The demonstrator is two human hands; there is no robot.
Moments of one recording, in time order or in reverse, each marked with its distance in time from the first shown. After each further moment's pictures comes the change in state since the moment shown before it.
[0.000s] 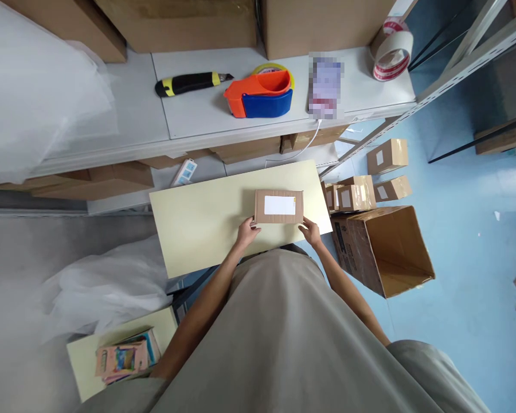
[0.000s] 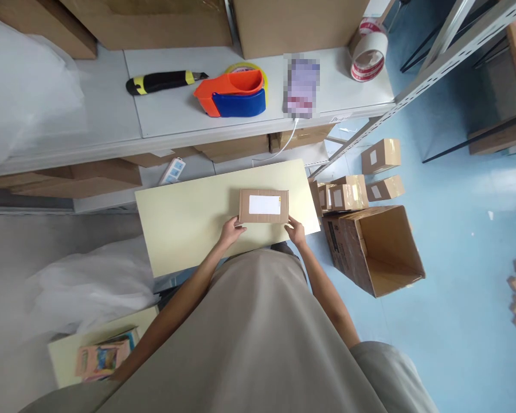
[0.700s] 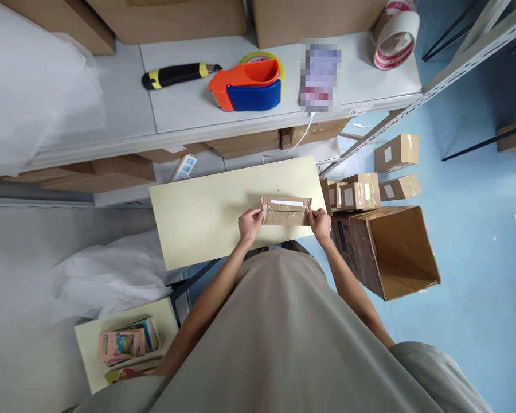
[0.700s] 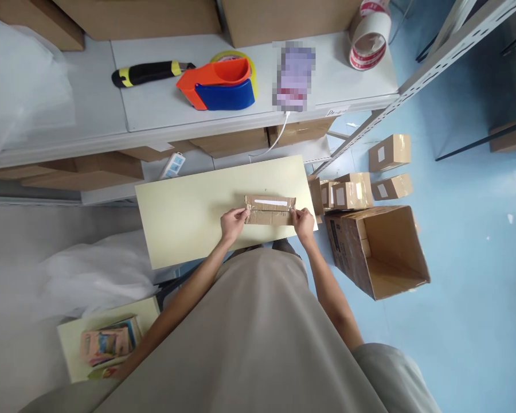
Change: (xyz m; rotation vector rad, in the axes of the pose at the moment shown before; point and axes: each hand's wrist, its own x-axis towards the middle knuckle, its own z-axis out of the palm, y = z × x) left_hand -0.024 0.068 0.028 0.165 0.237 0.135; right_hand 0.007 -0.045 -0.057 -0.527 0.233 -0.216
